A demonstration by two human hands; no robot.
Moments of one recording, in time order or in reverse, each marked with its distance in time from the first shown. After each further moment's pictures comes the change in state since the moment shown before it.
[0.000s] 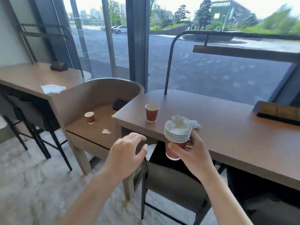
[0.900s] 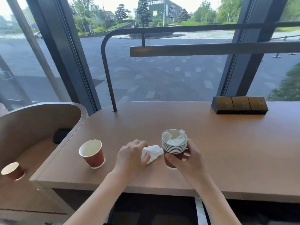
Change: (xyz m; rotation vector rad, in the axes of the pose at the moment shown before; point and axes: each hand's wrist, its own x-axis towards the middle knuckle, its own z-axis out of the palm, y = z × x) left_hand 0.233 0.058 0.203 0.026 -0.288 0.227; right_hand 0.149 0.105 -0.095 0.019 0.348 0.179
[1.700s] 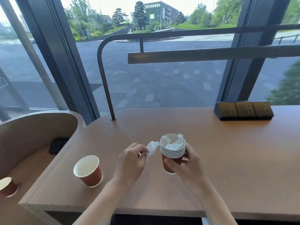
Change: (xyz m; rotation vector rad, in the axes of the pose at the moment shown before) left_hand 0.040 -0.016 0.009 -0.340 0.174 -0.050; right_hand 0.043 0.007 0.016 0.030 -0.005 -0.024
